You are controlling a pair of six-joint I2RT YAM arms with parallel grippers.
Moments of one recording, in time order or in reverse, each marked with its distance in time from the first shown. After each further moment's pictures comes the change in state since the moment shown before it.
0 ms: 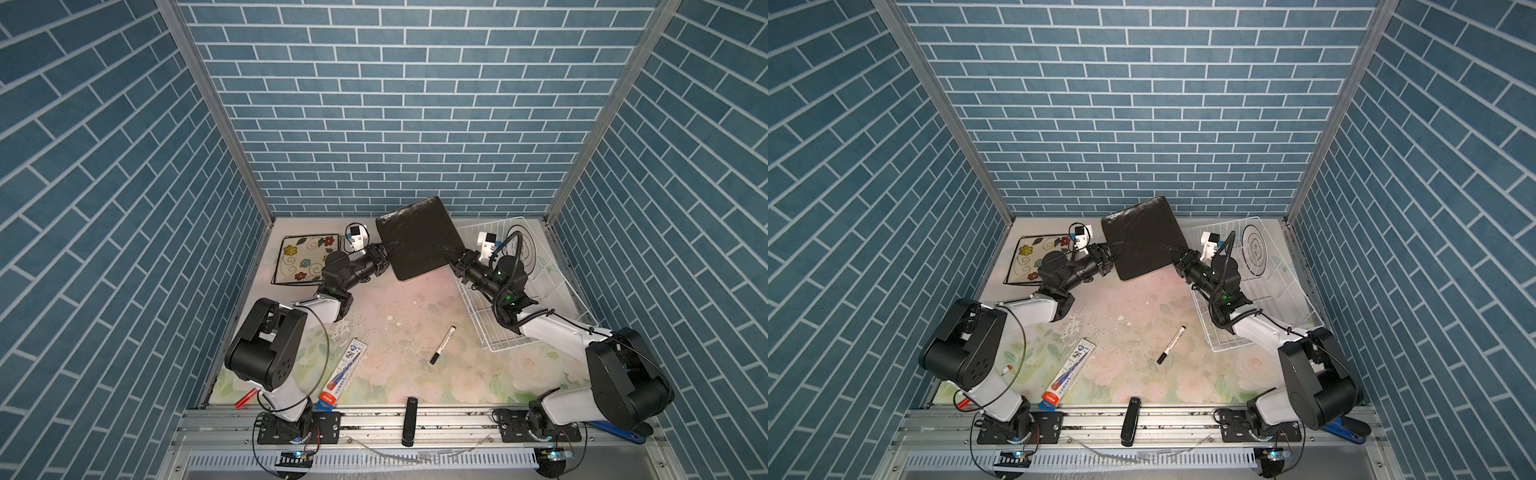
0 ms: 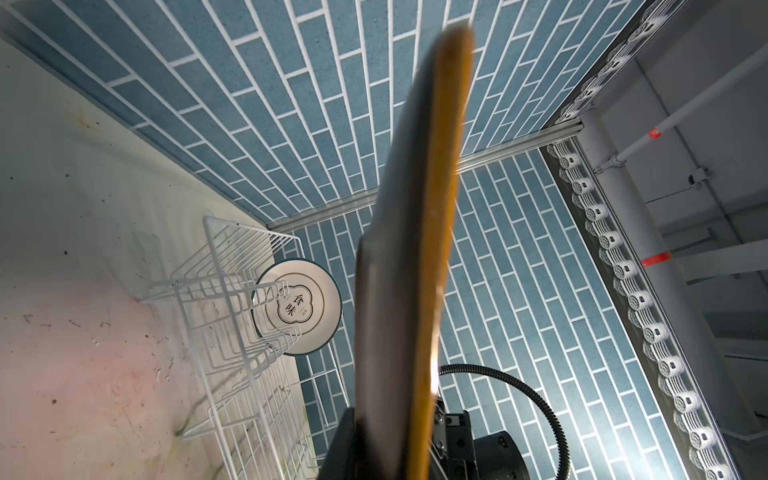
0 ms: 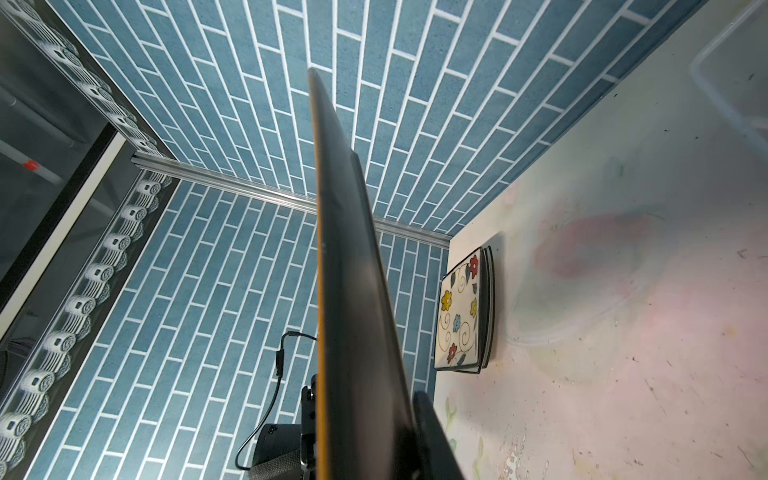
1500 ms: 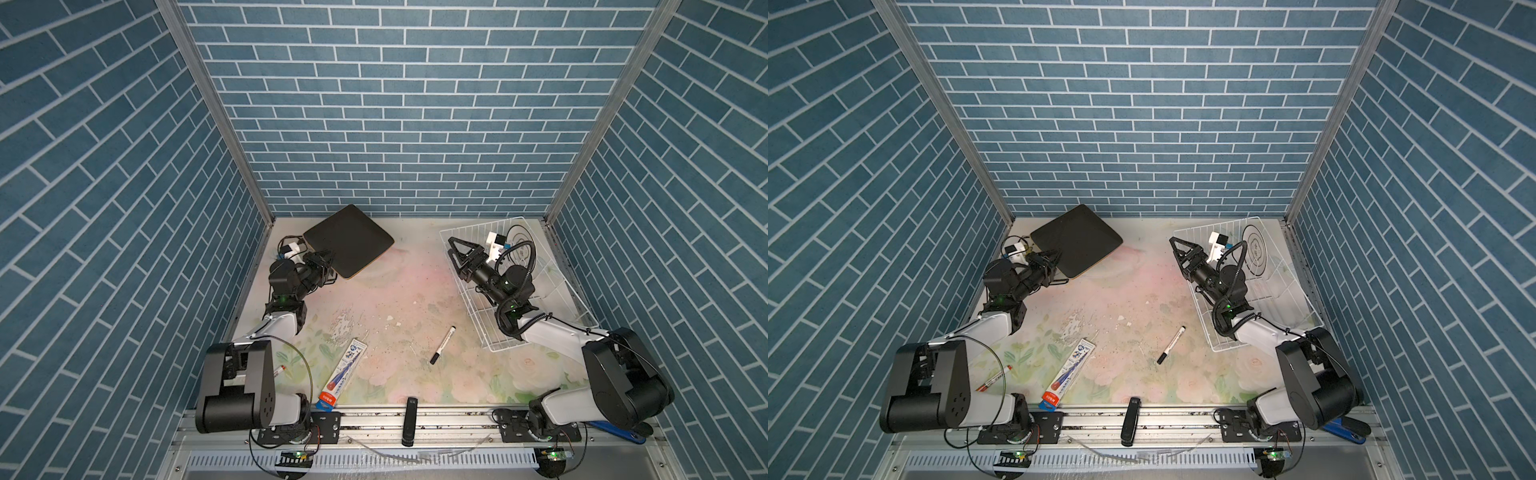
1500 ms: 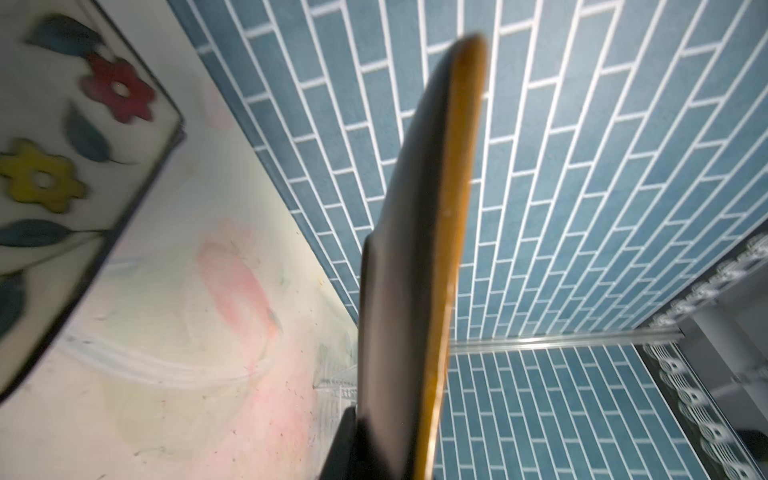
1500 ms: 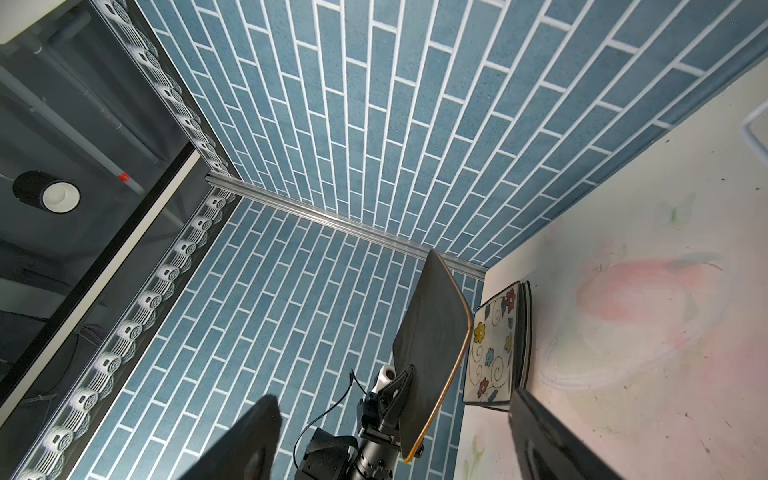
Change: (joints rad) left arm 0.431 -0.295 -0.209 -0.383 -0.102 0.061; right arm -0.026 0.004 -0.082 0.239 0.033 0.035
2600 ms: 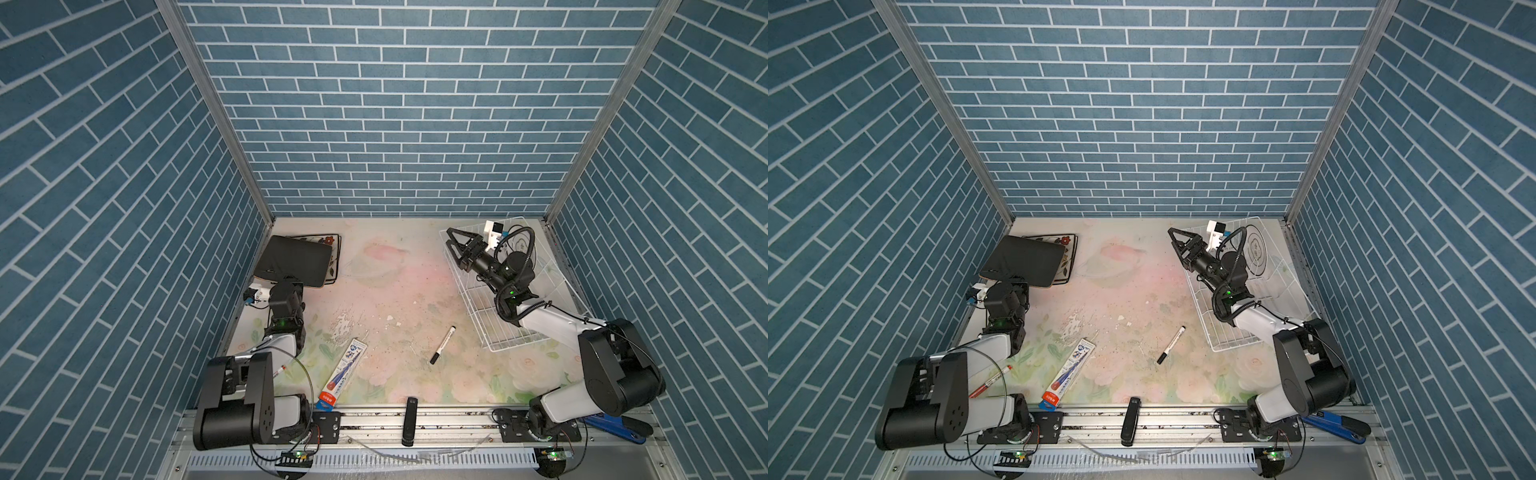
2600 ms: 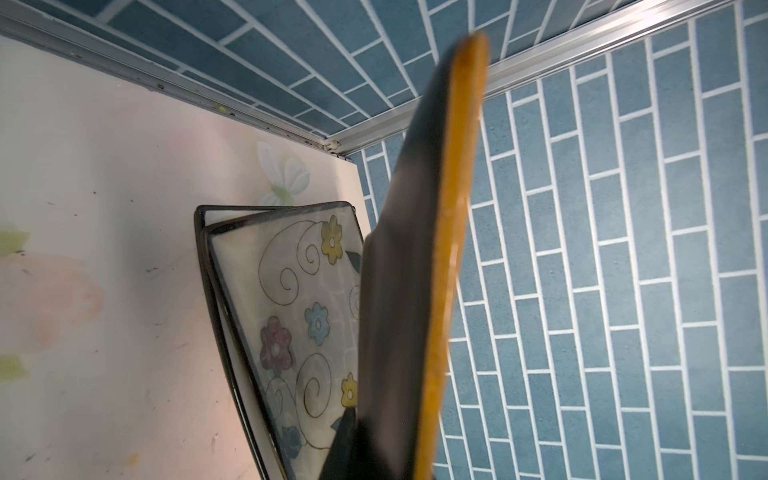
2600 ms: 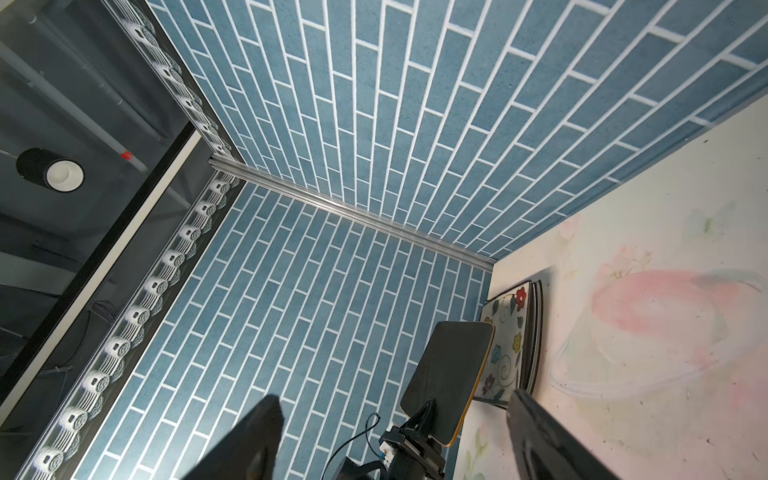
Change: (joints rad) left arm 0.025 -0.027 -0.200 0.048 -0.718 0.017; right arm -0.049 0.074 0.124 -0.052 -0.121 0.000
